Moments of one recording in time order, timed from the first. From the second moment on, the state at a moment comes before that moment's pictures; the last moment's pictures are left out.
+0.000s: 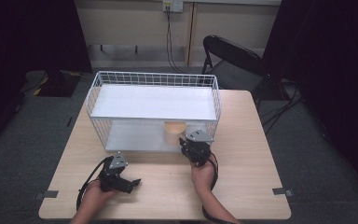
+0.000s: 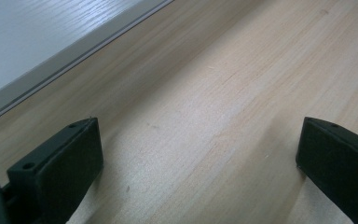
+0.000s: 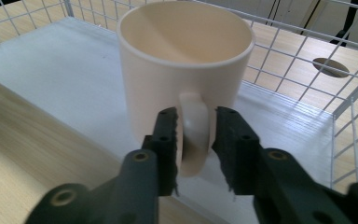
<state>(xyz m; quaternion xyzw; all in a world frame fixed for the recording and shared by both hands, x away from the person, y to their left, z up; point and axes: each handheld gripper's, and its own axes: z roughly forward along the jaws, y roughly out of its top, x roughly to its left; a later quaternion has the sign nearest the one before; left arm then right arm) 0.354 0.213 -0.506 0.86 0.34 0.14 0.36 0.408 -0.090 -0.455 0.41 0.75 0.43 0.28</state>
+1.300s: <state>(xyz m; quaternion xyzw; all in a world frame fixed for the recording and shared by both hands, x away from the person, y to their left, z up) 0.354 0.213 -0.506 0.86 0.34 0.14 0.36 0.384 -0.108 -0.450 0.38 0.78 0.45 0.20</state>
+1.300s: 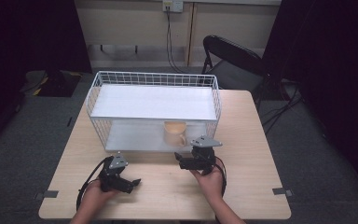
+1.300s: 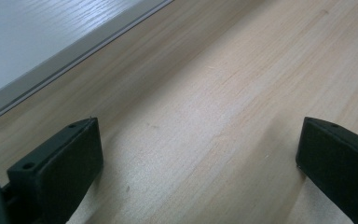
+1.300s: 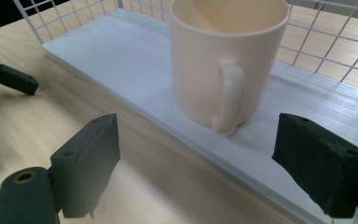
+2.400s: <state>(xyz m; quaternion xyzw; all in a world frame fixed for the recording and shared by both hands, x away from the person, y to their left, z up) 0.354 0.213 -0.506 0.86 0.34 0.14 0.36 0.355 -0.137 -0.452 0.33 0.81 0.45 0.16</state>
